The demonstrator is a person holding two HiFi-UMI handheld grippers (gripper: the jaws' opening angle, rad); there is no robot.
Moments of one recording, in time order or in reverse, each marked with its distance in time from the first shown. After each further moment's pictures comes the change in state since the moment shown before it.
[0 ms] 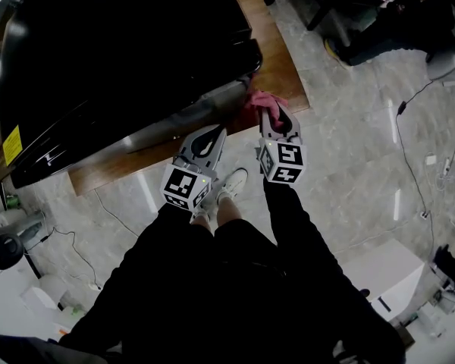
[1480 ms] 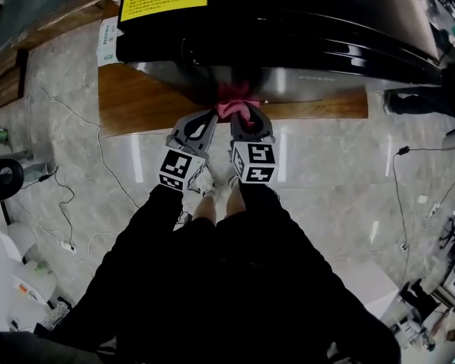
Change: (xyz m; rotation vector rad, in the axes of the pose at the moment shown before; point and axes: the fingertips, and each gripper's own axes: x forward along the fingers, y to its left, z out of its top) left arm -0.284 0.197 -0.093 -0.008 0.018 0.247; right arm 0.022 0.407 -0.121 -0.106 0.139 0.314
